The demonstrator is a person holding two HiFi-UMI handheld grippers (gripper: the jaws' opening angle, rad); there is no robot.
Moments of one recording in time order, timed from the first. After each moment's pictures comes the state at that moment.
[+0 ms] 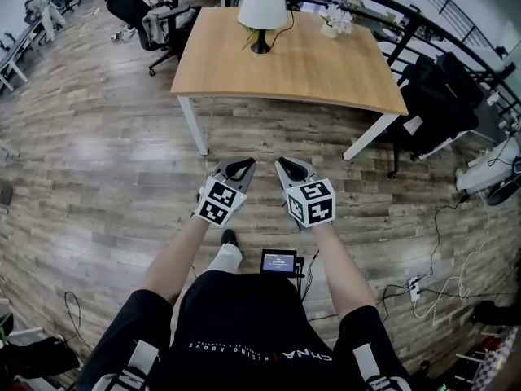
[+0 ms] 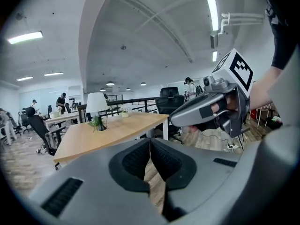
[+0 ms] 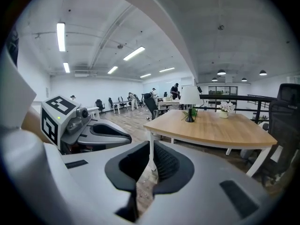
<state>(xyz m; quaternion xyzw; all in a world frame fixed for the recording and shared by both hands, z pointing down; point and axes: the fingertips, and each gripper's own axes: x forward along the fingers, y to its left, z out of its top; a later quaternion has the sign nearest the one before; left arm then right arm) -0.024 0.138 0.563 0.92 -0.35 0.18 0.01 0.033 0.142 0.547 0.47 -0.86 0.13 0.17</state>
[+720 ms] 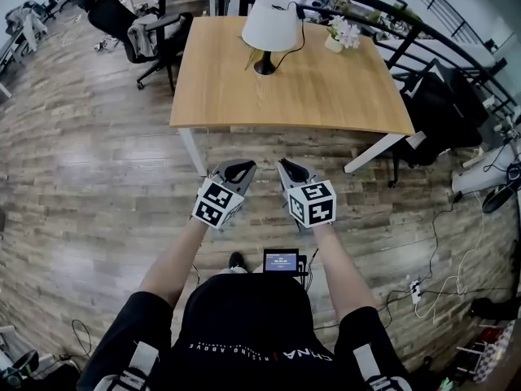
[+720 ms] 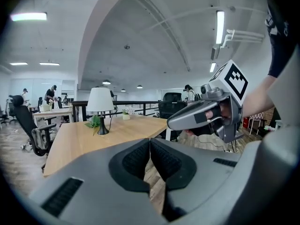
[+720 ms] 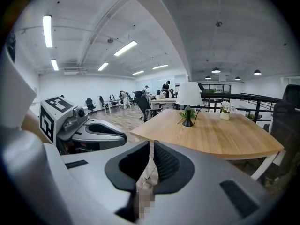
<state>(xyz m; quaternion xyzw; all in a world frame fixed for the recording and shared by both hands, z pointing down) -0.084 -0.049 0.558 0.94 -0.29 0.14 0.04 -0.022 -0.048 0.549 0.50 -0.83 0.14 0.18</state>
